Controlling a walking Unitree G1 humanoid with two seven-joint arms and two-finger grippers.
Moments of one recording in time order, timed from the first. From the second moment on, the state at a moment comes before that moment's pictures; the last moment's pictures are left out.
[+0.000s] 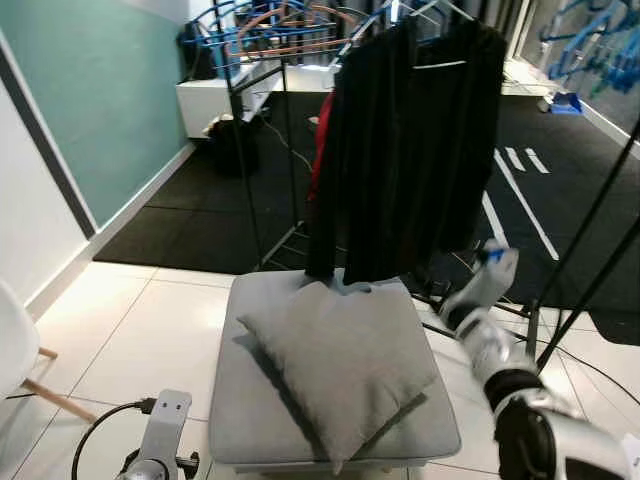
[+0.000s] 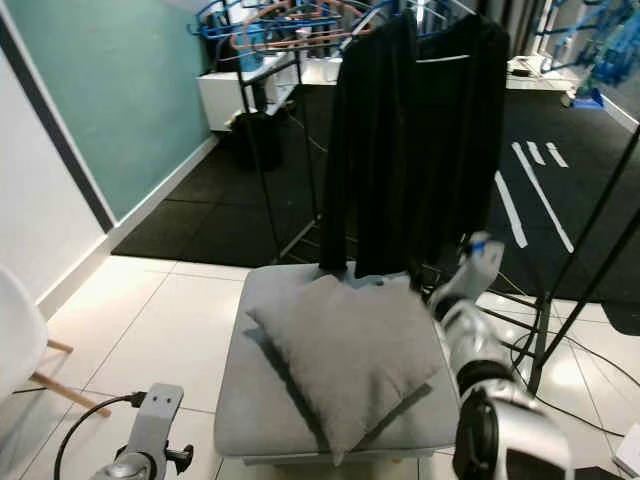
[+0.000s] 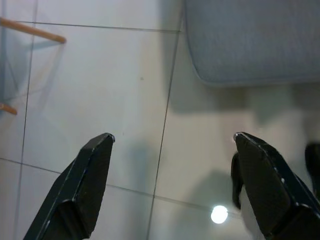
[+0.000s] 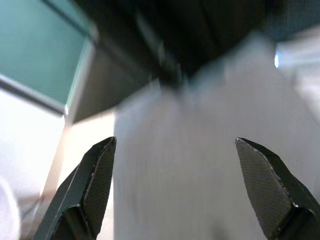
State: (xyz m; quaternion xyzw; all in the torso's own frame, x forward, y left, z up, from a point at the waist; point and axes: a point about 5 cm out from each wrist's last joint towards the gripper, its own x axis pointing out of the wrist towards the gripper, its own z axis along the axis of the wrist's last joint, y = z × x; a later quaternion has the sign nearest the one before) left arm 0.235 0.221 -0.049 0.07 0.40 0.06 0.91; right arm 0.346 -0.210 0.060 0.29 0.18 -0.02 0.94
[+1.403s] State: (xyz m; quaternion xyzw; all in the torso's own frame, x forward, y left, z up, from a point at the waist) left arm 0.281 0.311 0.061 0.00 0.07 0.16 0.98; right arm 0.344 -0.212 0.062 0.40 0.17 0.02 0.90
